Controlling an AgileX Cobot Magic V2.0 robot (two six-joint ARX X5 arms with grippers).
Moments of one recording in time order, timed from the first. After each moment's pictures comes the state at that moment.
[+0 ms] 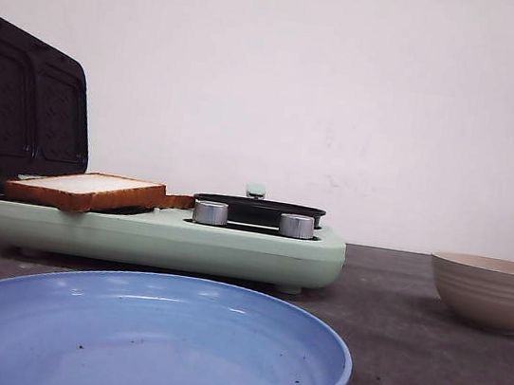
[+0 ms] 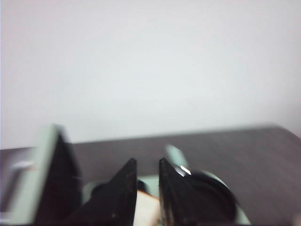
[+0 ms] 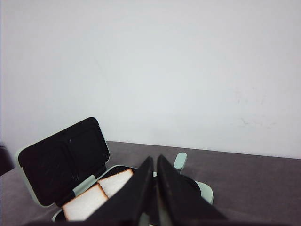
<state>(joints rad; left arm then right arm) -0.45 0.87 1.16 -0.34 -0.24 -0.11 0.68 0.47 0.78 -0.21 0.18 0.19</state>
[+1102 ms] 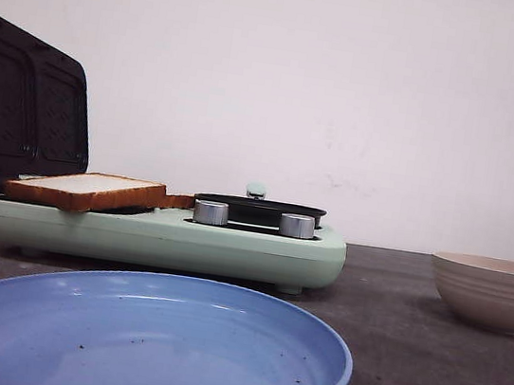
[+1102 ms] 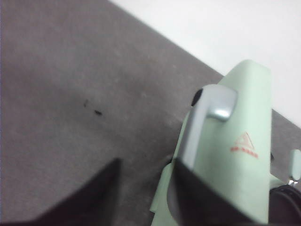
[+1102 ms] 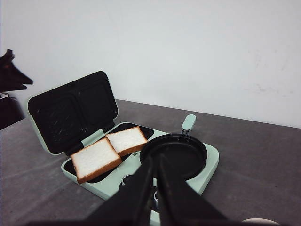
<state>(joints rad) 0.37 1.52 1.50 -0.64 0.39 -0.34 0.68 0.47 0.78 -0.36 0.11 0.16</state>
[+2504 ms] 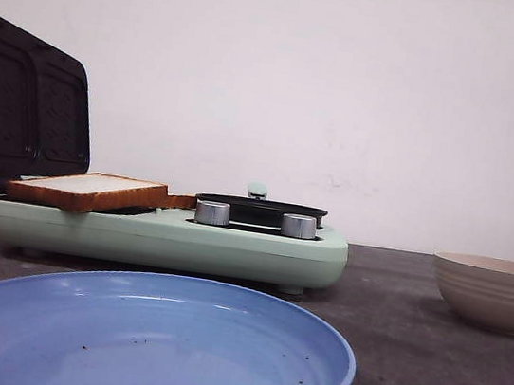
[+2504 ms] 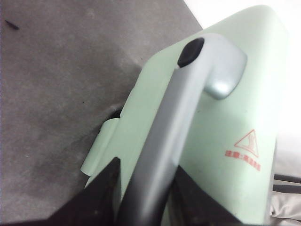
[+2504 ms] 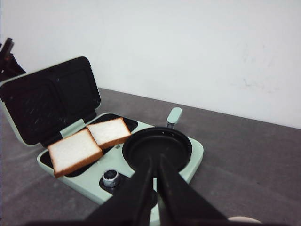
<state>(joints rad) 0.29 1.73 1.58 -0.69 0.63 -0.52 0.68 0.55 0.78 -0.32 0.16 0.10</state>
